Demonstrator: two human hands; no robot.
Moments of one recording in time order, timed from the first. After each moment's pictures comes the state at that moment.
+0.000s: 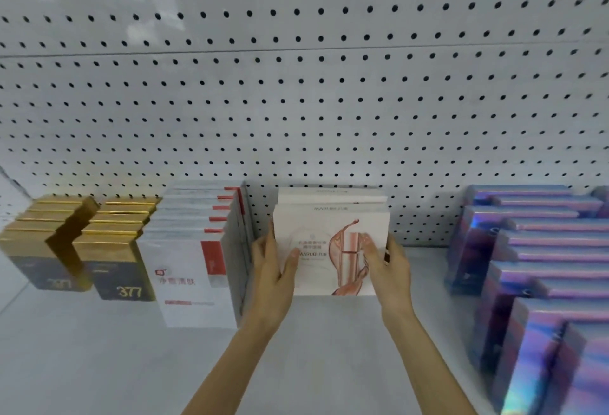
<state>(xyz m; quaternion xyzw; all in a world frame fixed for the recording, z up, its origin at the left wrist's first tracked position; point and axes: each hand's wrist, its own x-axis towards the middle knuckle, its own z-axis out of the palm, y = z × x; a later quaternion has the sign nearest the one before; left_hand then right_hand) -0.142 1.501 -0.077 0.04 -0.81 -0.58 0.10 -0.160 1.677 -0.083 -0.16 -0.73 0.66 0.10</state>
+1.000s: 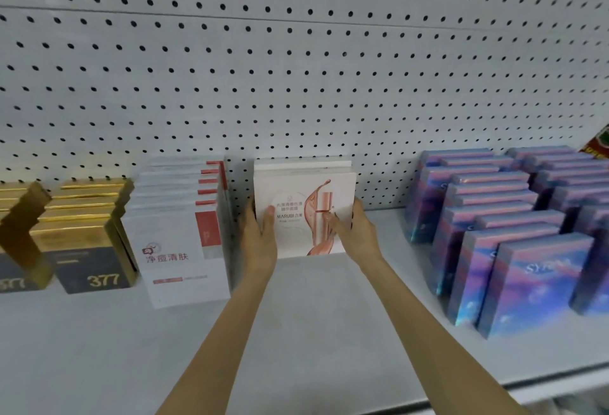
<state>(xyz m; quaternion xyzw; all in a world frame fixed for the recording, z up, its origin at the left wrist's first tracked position) -0.164 1.494 -0.084 0.09 -0.75 -0.65 0.08 -0.149 1.660 -0.059 -0.16 -0.85 0.49 0.03</state>
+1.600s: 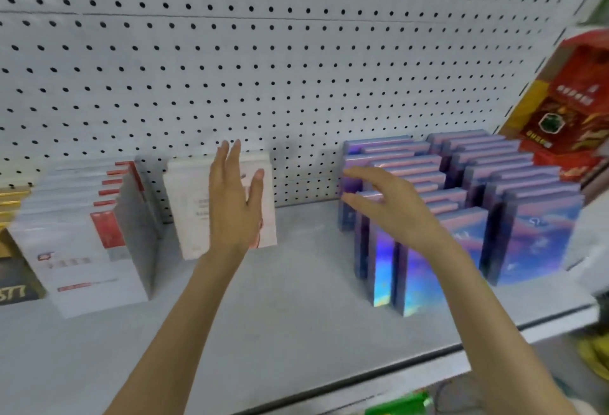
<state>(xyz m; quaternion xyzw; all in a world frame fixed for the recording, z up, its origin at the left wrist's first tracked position) -0.133 1.587 -0.005 -0.11 -0.85 -0.46 0.24 -0.057 1.805 0.049 0.01 -0.92 0.38 0.09</state>
